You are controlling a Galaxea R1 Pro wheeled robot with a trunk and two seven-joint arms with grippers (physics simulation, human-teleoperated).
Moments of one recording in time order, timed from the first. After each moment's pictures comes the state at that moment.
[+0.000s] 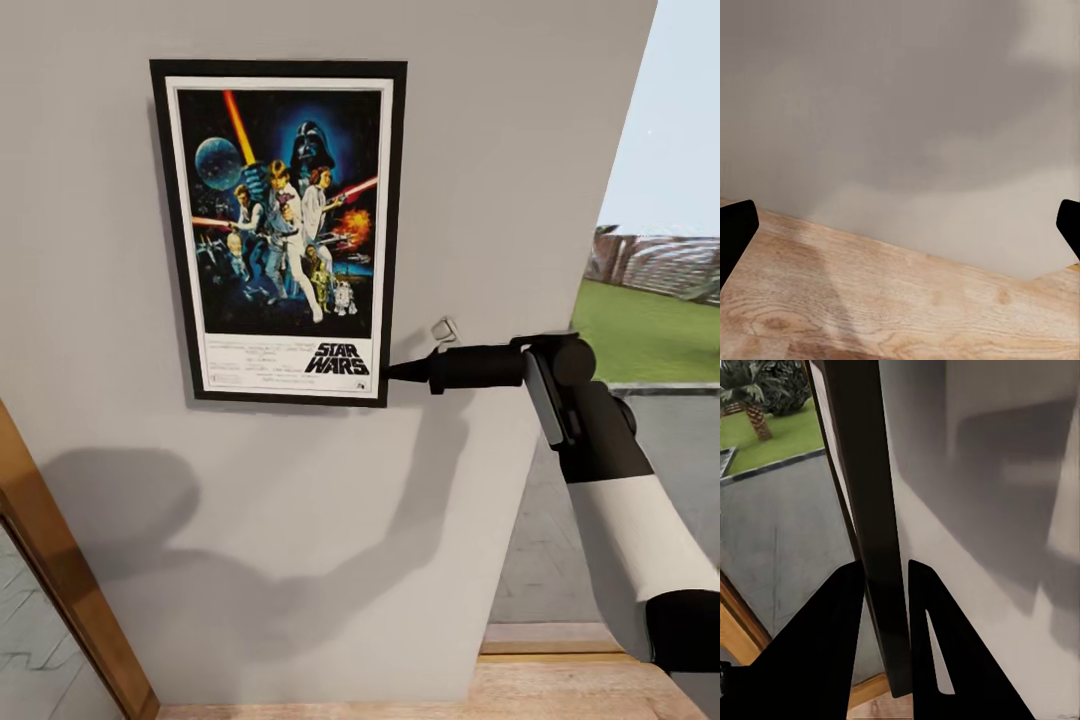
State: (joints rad) left arm -0.16 0.32 -0.01 -0.03 0.82 -0.59 -0.87; right arm -1.06 -0.11 0.14 -1.31 -0.11 0.98 1.22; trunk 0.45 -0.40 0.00
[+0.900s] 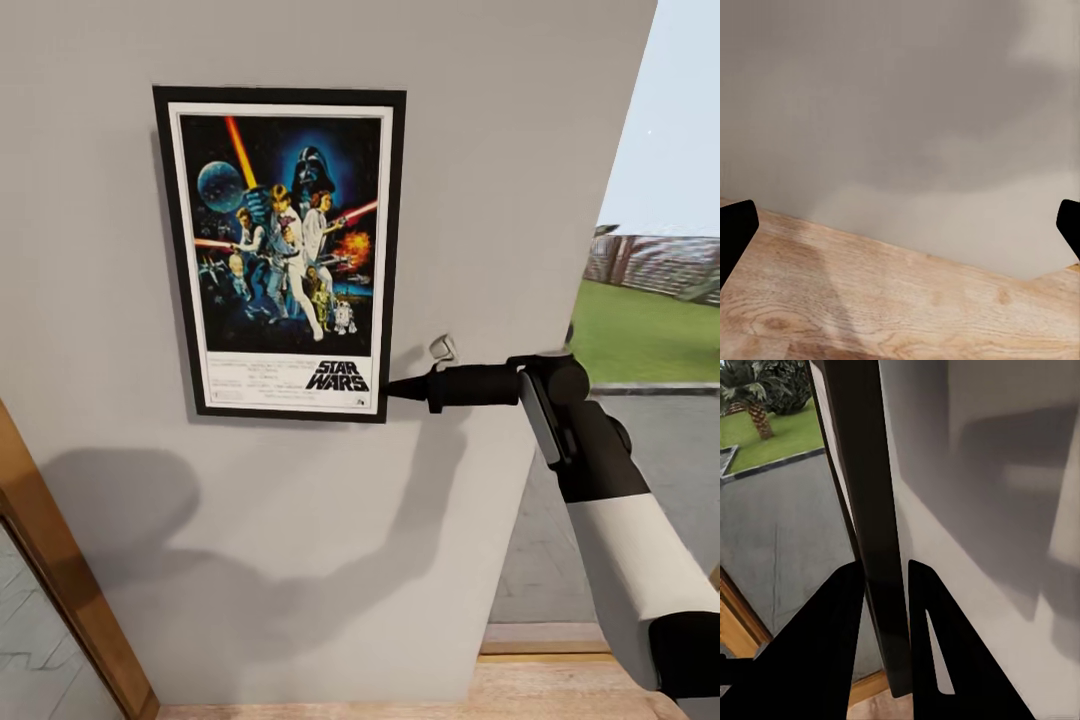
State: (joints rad) left arm -0.16 0.32 -0.01 -0.03 0.82 -0.59 -0.87; right arm -0.99 -0.12 0.14 -1.31 -0.11 0.91 1.22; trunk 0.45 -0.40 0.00
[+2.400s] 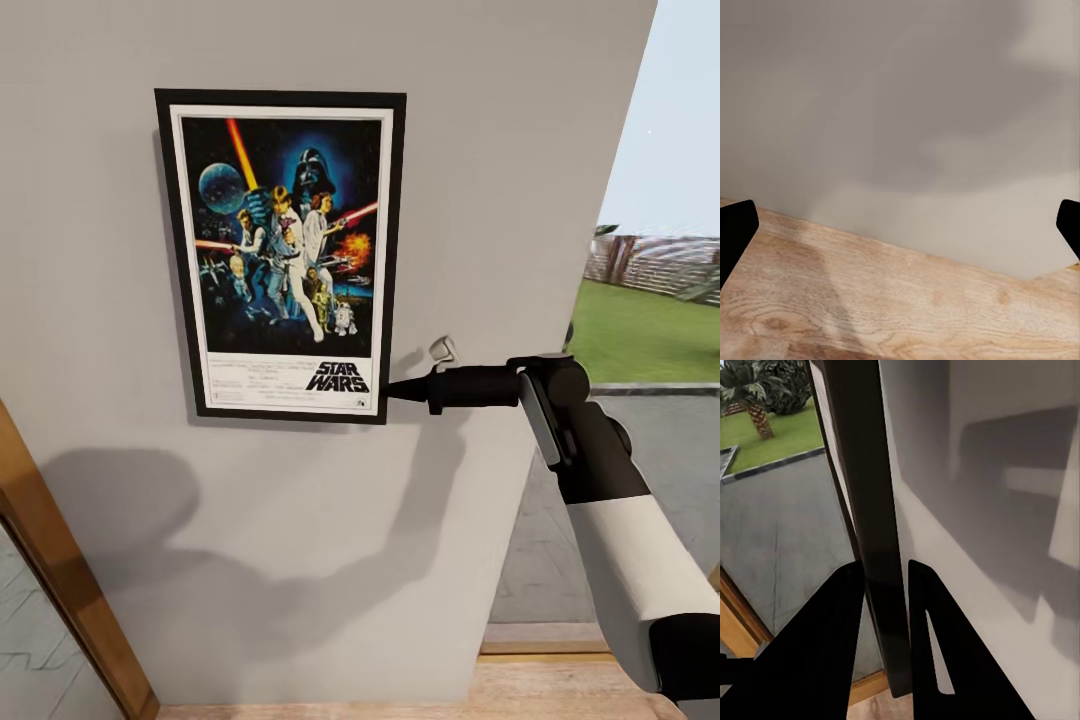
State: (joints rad) left arm -0.16 0.32 -0.01 -0.03 0.82 -0.59 -0.87; right arm -0.99 -0.12 0.14 -1.31 -0.11 0.91 1.22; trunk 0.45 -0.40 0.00
